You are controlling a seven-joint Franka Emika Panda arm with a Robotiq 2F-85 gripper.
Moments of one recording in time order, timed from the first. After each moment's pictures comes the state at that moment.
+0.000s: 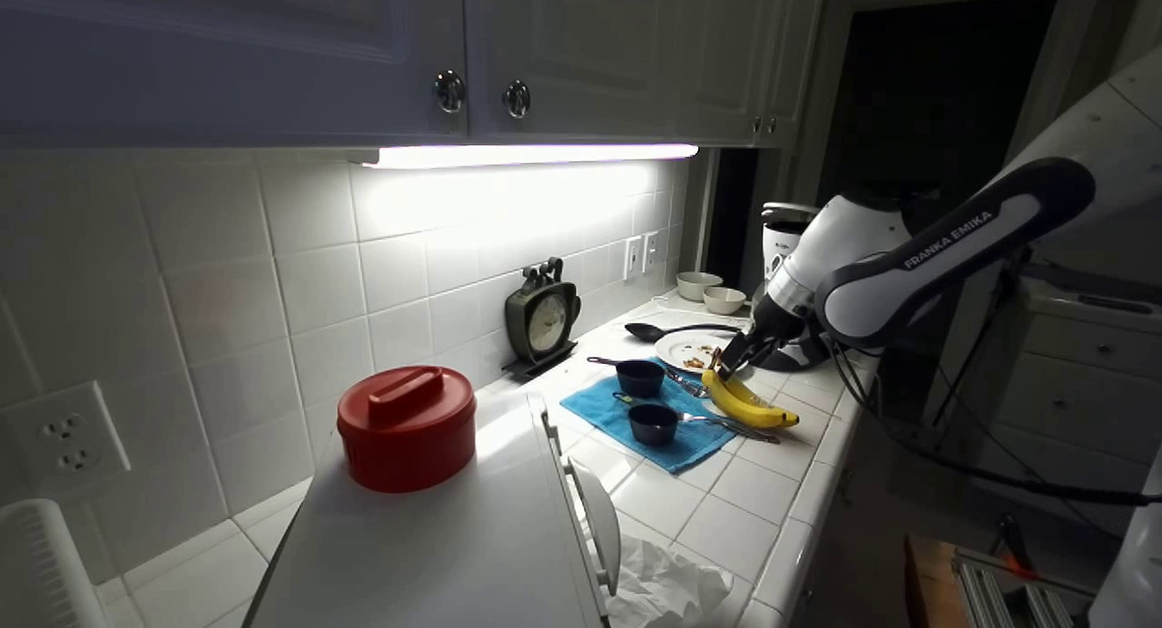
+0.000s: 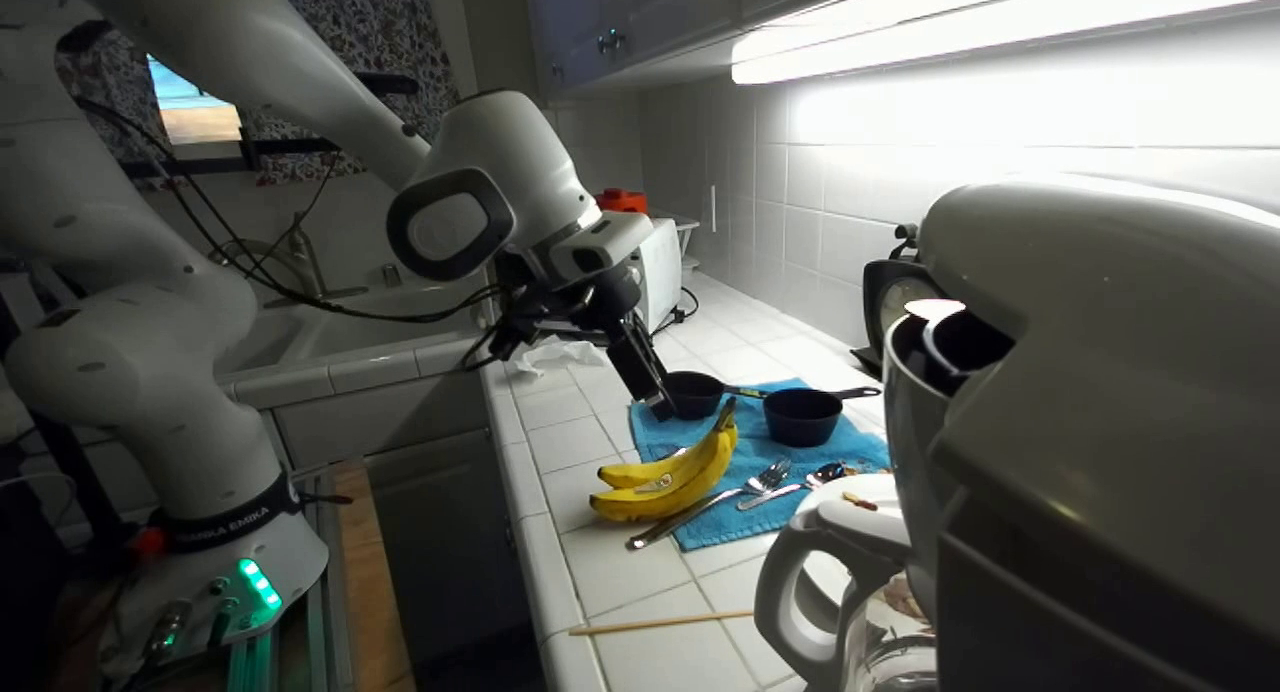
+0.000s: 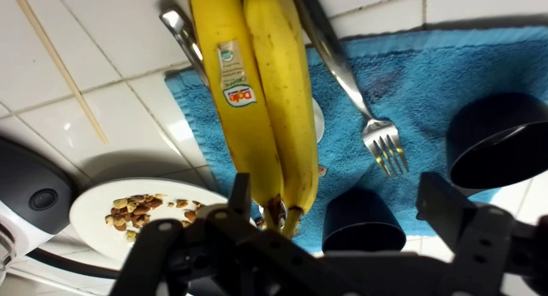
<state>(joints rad) -0.37 -0.24 -0.18 -2.66 -0.17 2.89 0.10</state>
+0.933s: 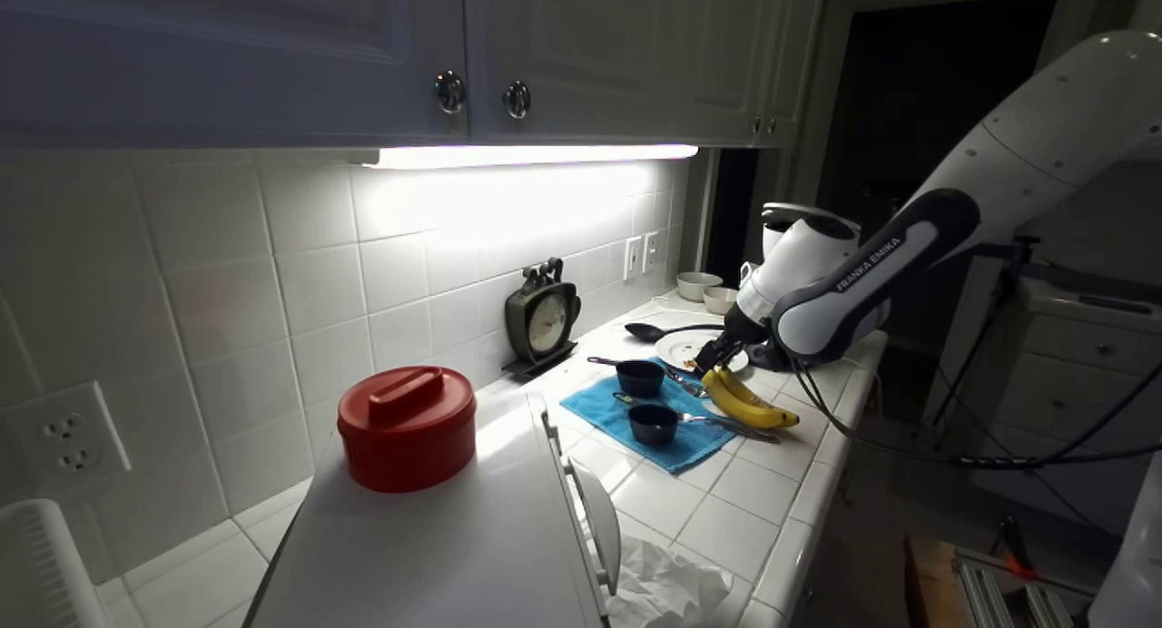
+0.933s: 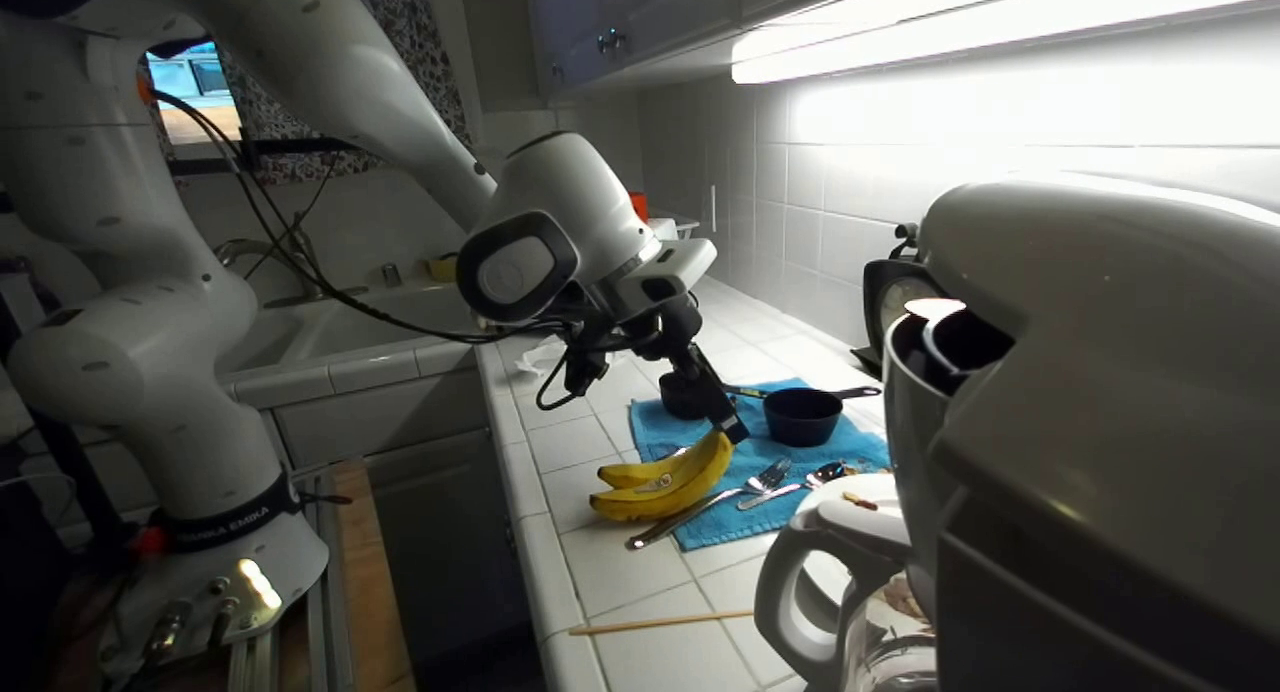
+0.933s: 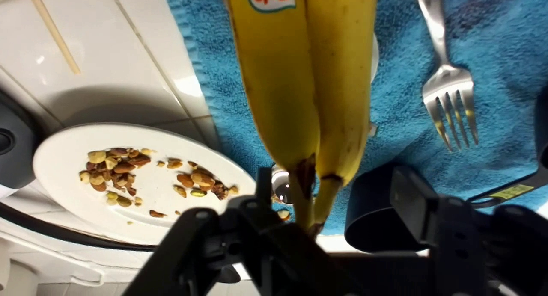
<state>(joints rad) -0.35 0.01 -0.22 -2.52 -0.16 3.08 0.02</state>
